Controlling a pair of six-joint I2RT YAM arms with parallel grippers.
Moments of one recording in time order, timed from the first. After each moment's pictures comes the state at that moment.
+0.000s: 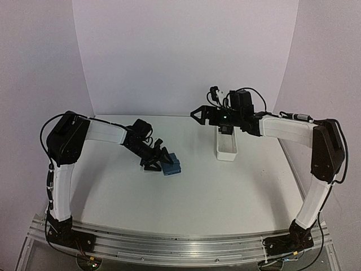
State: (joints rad) left arm -0.57 2.14 1.43 -0.35 0.68 -0.62; right arm 0.54 1.82 1.39 0.06 -0.31 0.36
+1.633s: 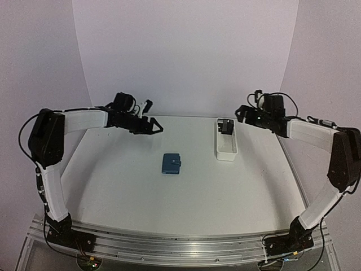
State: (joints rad) left arm -0.45 2.00 1.51 -0.24 0.54 -0.22; right arm 0.30 1.65 1.21 -0.01 -0.03 0.33
